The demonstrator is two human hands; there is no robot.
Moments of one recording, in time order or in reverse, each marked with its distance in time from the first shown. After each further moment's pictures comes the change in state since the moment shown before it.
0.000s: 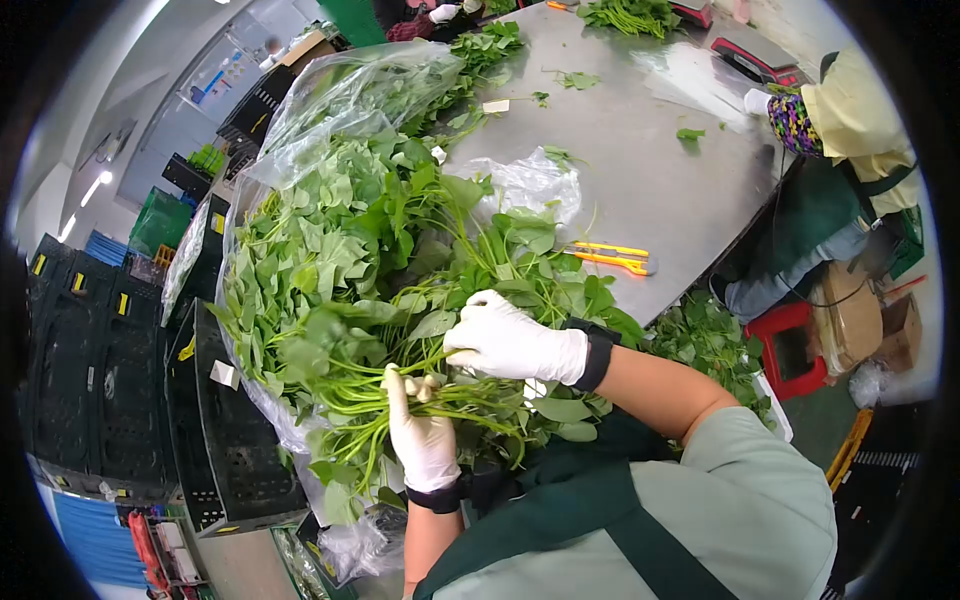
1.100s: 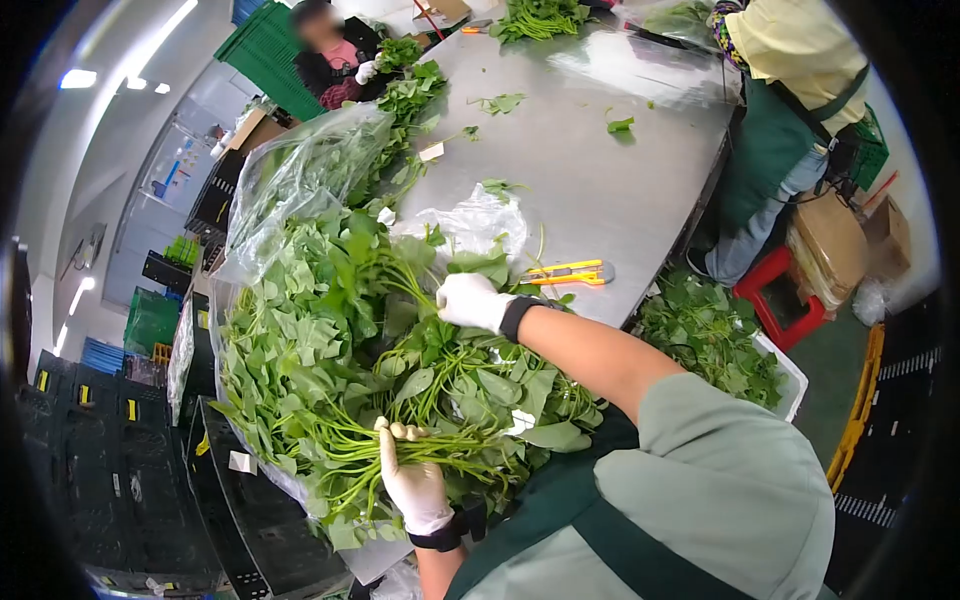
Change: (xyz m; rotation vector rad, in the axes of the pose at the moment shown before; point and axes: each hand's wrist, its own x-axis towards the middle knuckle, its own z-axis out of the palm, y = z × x) left_hand 0.010 0.008 -0.005 0.031 -0.123 -0.121; right_hand 0.029 0.138 0.028 -0.001 0.158 0.612
